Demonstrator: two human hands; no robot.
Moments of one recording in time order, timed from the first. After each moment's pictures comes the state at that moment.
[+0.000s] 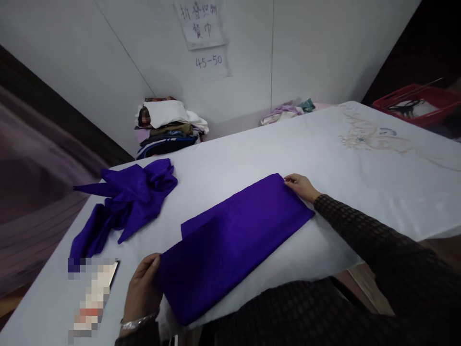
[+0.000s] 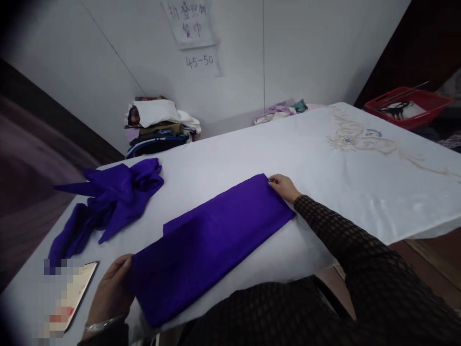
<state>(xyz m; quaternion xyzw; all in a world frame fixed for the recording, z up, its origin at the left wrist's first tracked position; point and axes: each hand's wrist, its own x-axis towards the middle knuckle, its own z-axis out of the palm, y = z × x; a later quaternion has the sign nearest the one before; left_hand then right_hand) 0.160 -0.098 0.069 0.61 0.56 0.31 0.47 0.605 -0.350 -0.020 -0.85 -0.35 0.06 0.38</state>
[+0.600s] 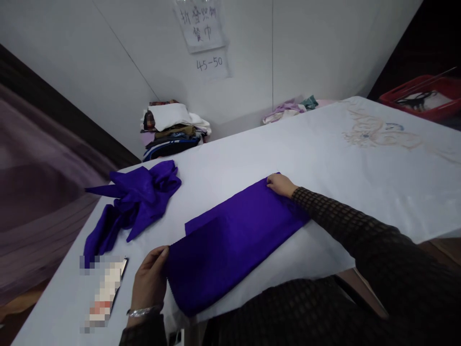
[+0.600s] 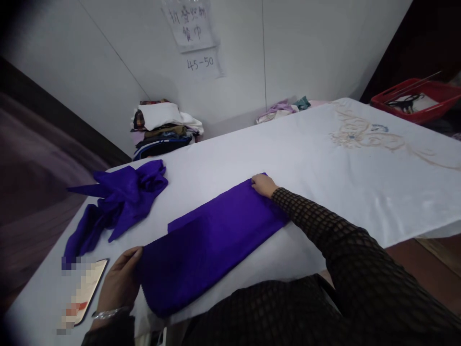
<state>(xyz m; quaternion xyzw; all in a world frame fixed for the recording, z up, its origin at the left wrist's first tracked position) 0.172 -0.100 0.079 0.57 0.57 0.28 0.52 0.581 -0.274 0.001 -0.86 -0.46 0.10 0.19</state>
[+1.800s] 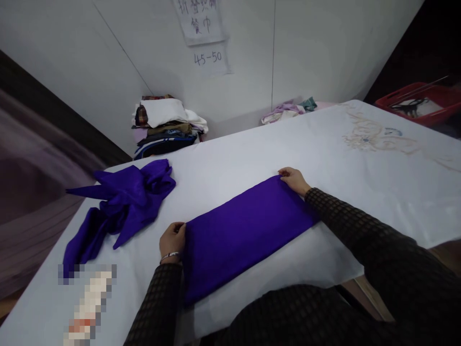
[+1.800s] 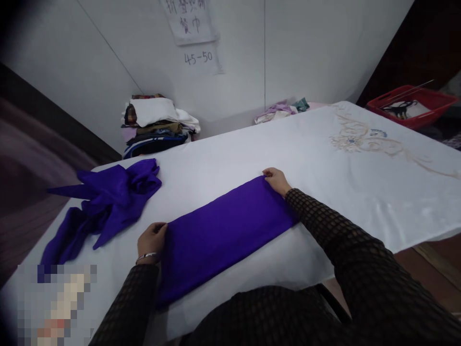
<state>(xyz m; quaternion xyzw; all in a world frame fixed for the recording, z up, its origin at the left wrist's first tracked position) 0.242 -0.027 0.004 0.79 0.54 0.16 0.25 0.628 -0.303 -0.030 -0.80 -0.27 0.11 0.52</state>
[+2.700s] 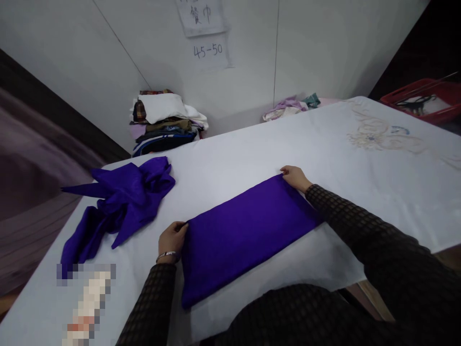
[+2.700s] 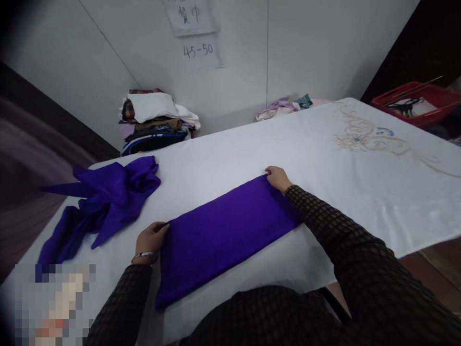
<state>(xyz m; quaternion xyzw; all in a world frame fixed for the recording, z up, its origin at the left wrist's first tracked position) 0.243 -0.020 0.009 0.81 0.53 0.08 0.24 0.630 -0.294 -0.009 -0.91 -0.29 0.09 0.29</state>
